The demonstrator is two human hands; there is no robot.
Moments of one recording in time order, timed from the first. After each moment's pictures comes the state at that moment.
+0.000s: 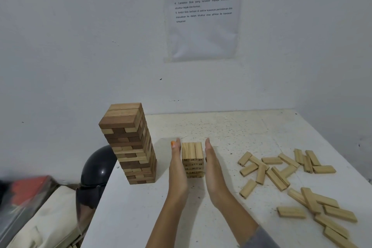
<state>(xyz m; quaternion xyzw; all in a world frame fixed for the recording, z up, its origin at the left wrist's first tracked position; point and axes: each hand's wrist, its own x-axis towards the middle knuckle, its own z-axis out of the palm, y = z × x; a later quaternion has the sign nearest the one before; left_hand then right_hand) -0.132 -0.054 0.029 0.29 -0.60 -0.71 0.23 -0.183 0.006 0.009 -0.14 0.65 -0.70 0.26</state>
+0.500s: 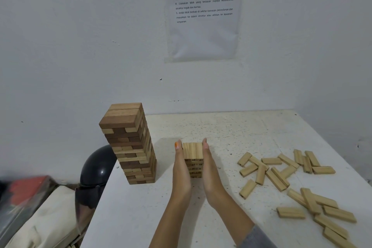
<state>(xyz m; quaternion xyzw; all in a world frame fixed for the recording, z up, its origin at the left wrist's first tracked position) -0.138 -0.046 0.034 0.30 -0.55 -0.74 0.23 -0.180 -0.004 0.009 -0.11 0.63 -0.71 0.28</state>
